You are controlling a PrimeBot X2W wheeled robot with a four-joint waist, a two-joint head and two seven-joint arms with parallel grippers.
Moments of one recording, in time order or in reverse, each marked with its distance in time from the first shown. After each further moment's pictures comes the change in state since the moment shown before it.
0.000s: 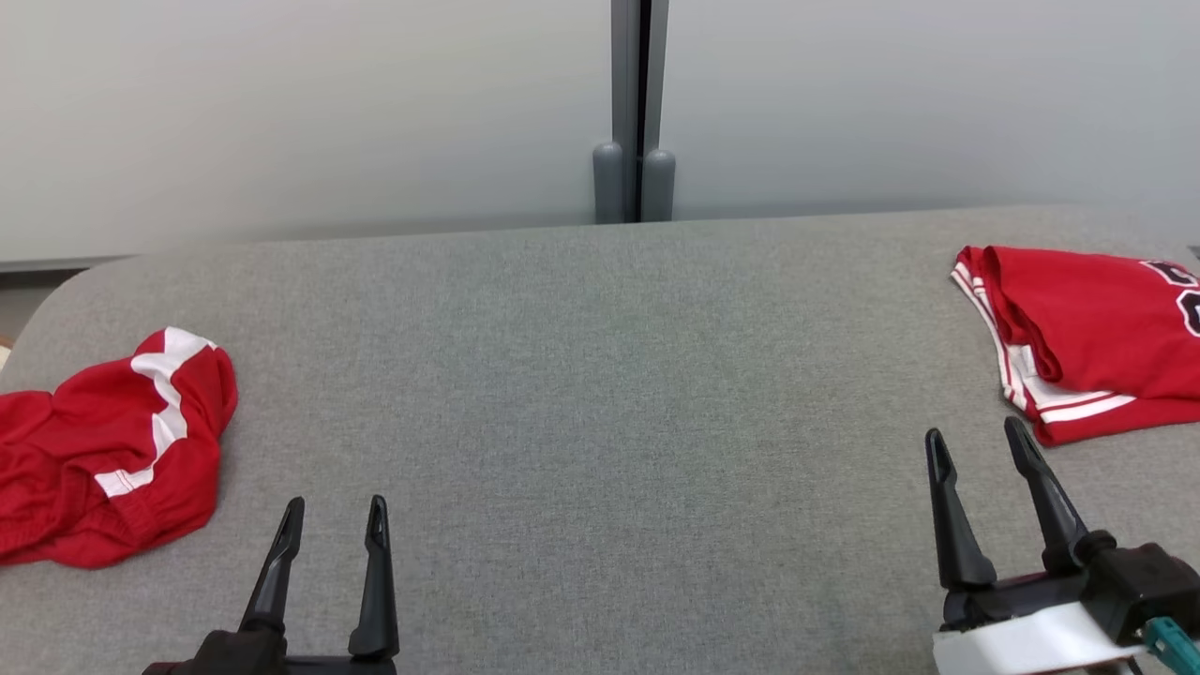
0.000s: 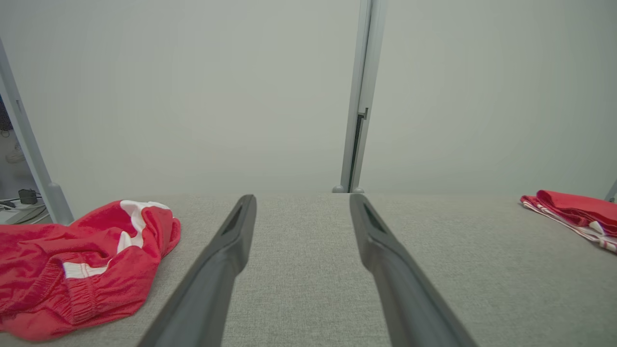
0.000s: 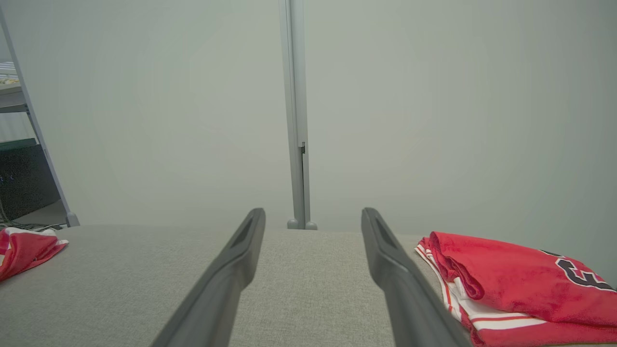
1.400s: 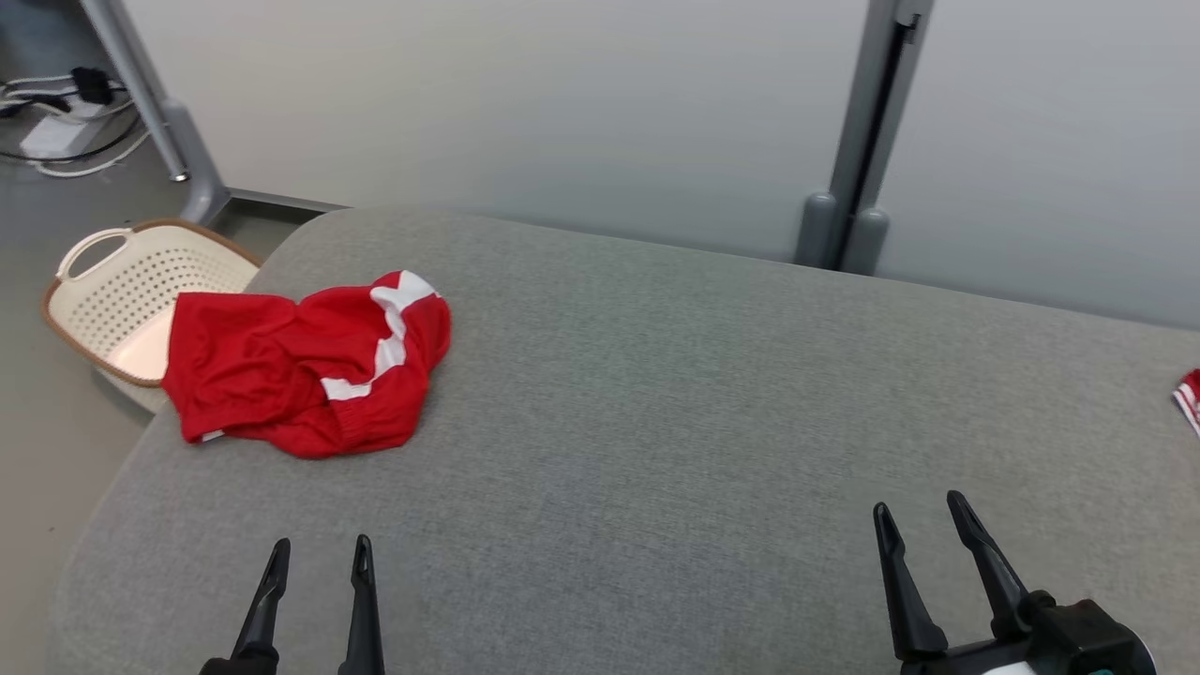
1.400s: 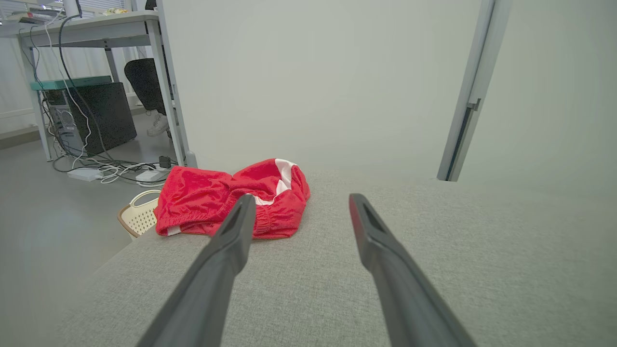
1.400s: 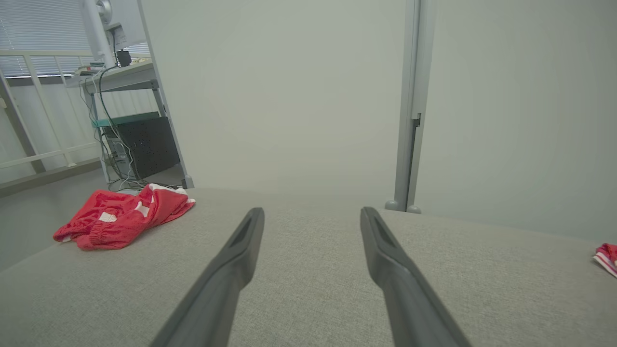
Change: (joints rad) left arm 0.049 -0.001 0.031 0.050 0.036 0.008 0.000; right arm 0.095 0.044 0.052 0.030 -0.013 0.000 0.000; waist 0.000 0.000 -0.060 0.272
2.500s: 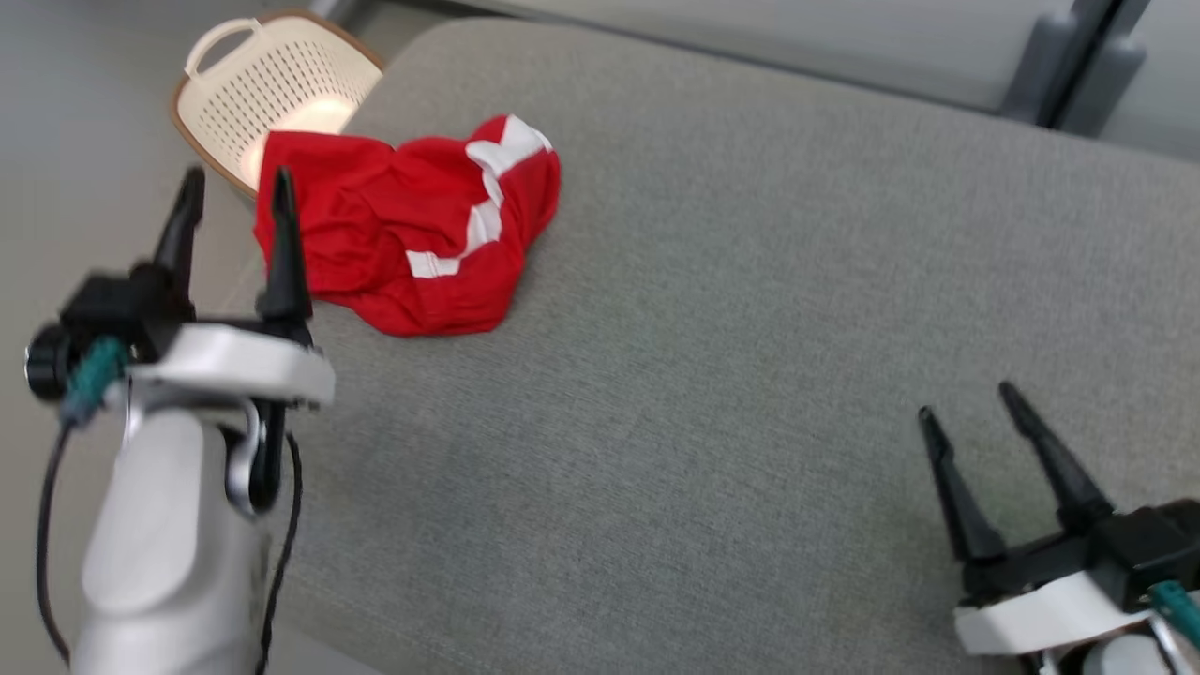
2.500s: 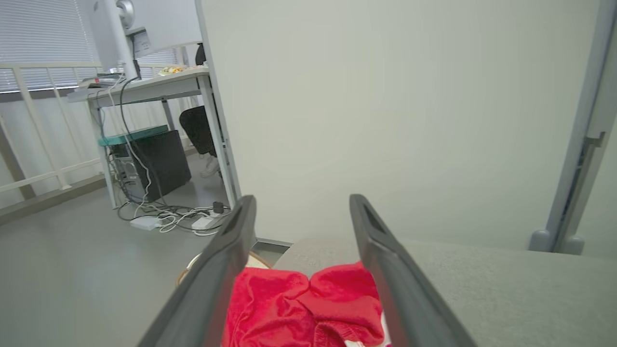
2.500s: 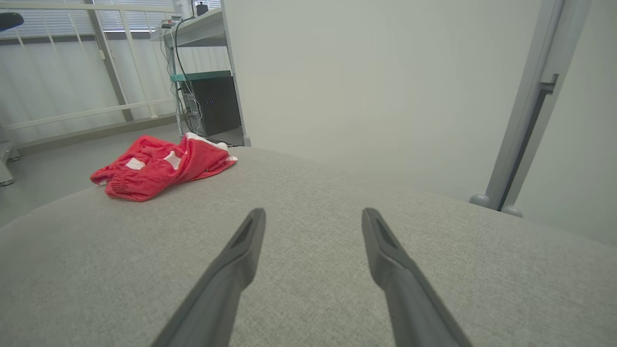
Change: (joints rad) left arm -0.722 0.045 0.098 0.392 -0.034 -0.155 0.000; right arm -0.146 -0.177 0.028 -0.032 -0.018 0.000 0.000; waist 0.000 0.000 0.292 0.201
